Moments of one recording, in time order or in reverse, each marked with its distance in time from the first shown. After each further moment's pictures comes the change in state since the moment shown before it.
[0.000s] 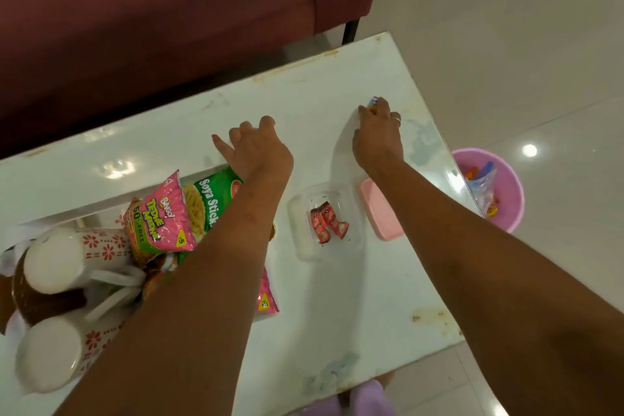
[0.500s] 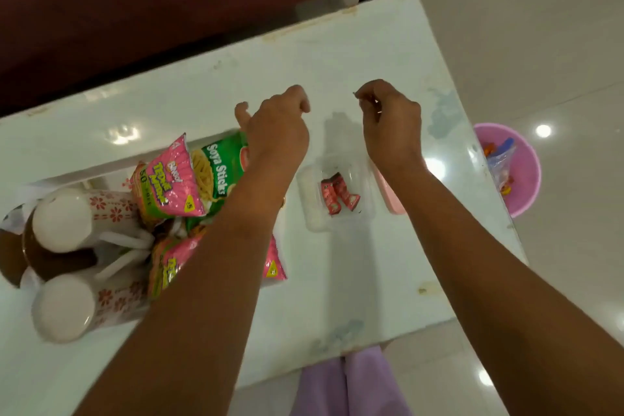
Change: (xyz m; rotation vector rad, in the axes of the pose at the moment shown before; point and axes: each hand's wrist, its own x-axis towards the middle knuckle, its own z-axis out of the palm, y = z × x) left_hand -0.031 -0.008 -0.006 -0.269 0.107 0.185; right_hand -0.054 -0.013 -0.010 0.424 0.213 -0.173
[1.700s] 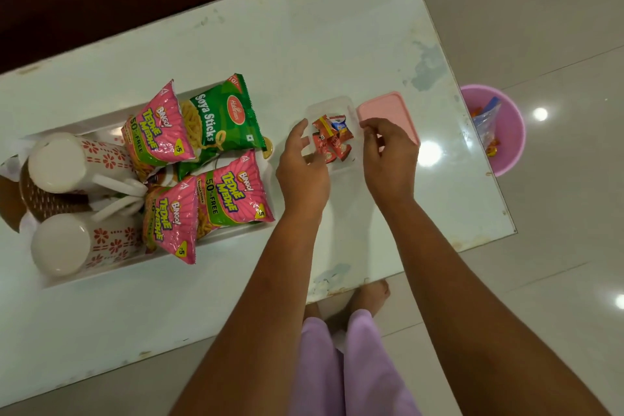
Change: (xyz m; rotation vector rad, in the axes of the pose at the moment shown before) left_hand -0.129 0.019 0.046 -0.910 -0.068 -0.504; right_hand -0.113 0.037 -0.009 0.101 0.078 0.169
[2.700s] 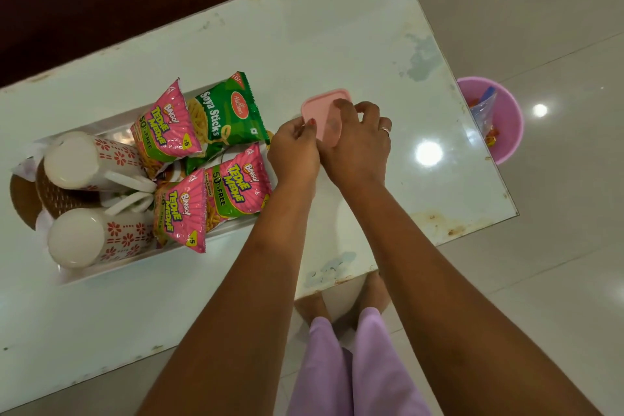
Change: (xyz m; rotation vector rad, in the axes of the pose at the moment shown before) left_hand 0.018 0.008 -0.006 -0.076 0.031 -0.064; right_hand -0.017 -0.040 0.023 -0.407 -0.106 0.011
